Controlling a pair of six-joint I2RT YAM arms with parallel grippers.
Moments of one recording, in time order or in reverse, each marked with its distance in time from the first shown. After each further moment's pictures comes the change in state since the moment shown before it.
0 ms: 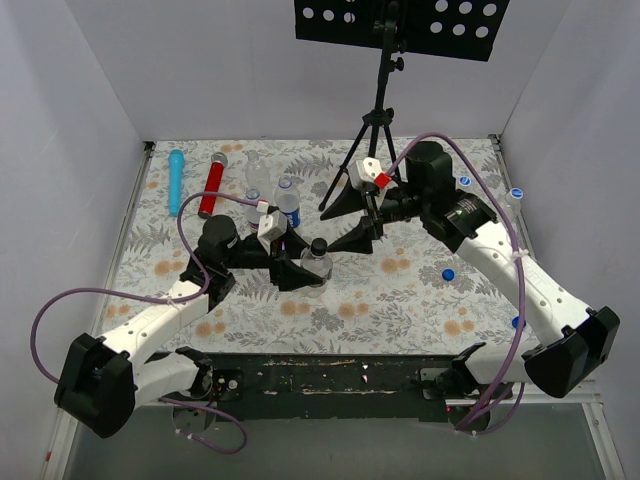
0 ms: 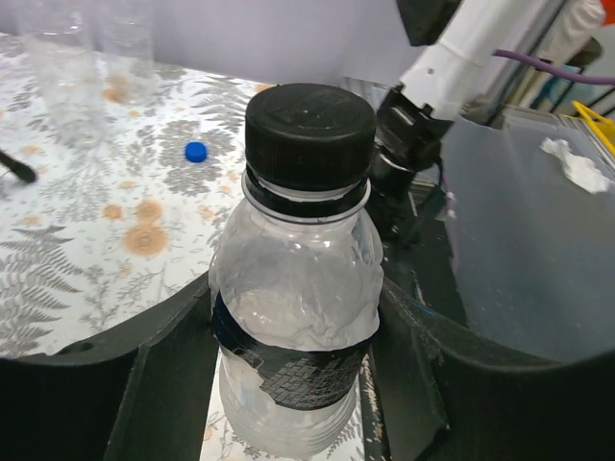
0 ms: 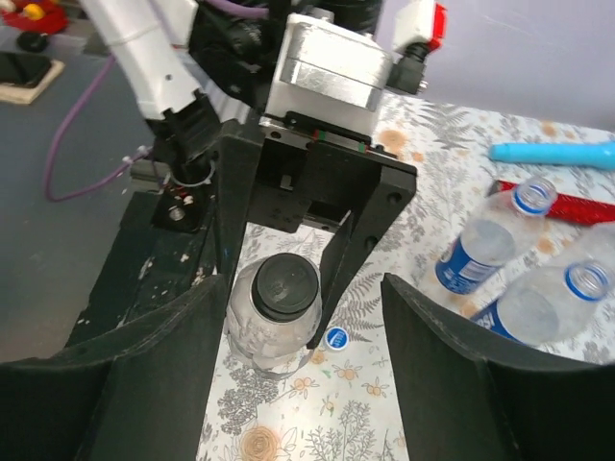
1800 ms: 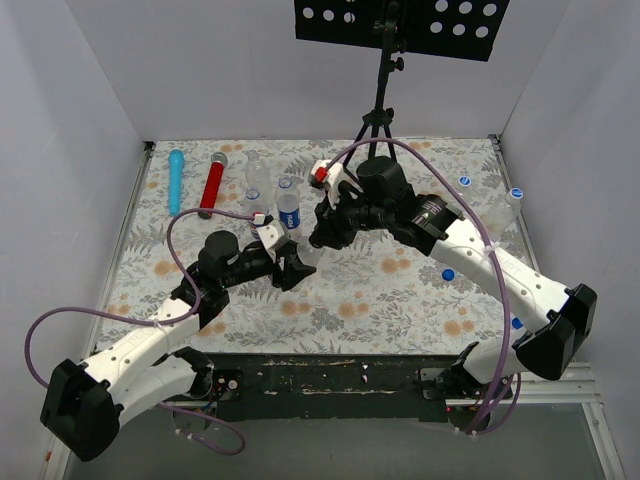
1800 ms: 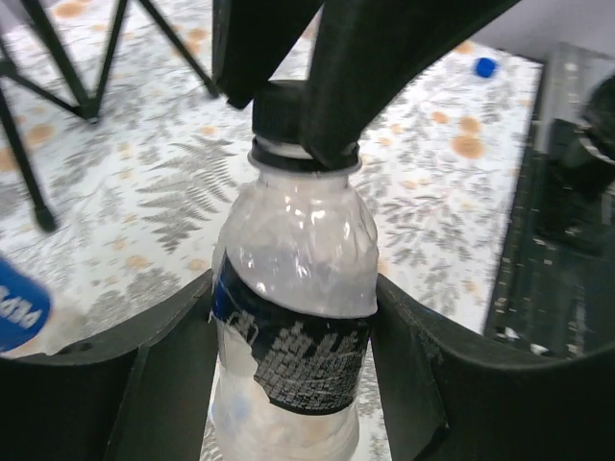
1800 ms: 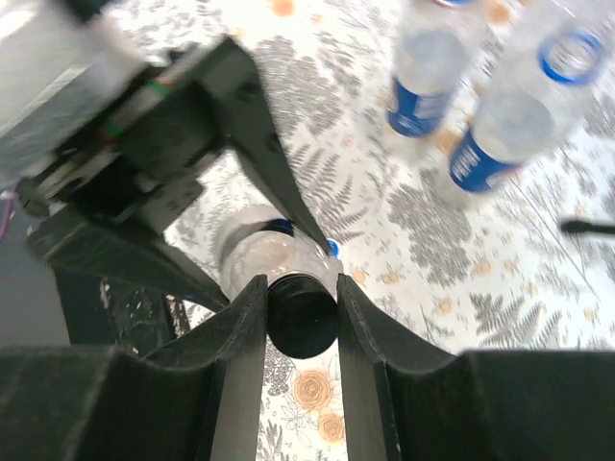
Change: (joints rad) left arm -0.063 -0.147 -0.052 -0.242 -0.394 0.198; right arm 0.201 0.119 0.113 -0.240 0.594 0.174
